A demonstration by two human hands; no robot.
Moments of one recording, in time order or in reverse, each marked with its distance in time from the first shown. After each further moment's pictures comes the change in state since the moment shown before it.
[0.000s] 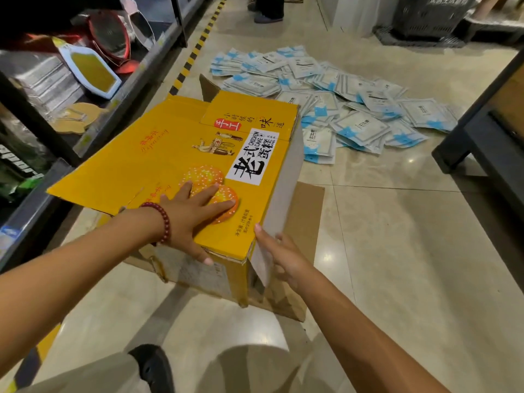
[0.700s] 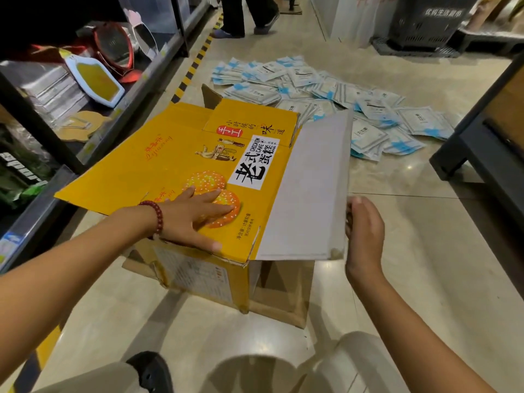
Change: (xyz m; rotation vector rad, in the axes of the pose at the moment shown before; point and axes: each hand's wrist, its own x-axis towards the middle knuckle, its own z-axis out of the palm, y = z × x) left_hand 0.026 -0.052 0.021 -0.295 0.080 0.082; right_hand -0.028 -0.030 -0.065 0.140 0.566 -0.827
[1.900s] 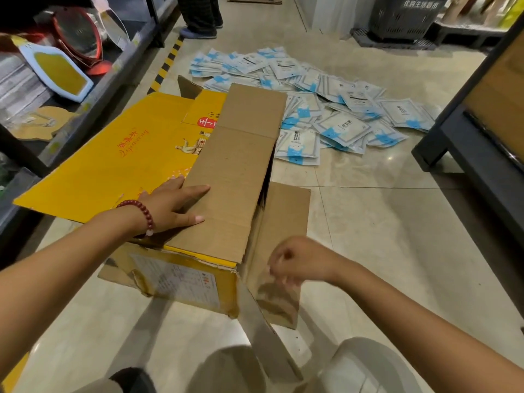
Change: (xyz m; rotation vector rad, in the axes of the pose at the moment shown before) left_hand 0.015 0.033 -0.014 -0.131 0.185 -0.134; right_hand 0.002 0.003 0.020 -0.802 -1.119 0.397
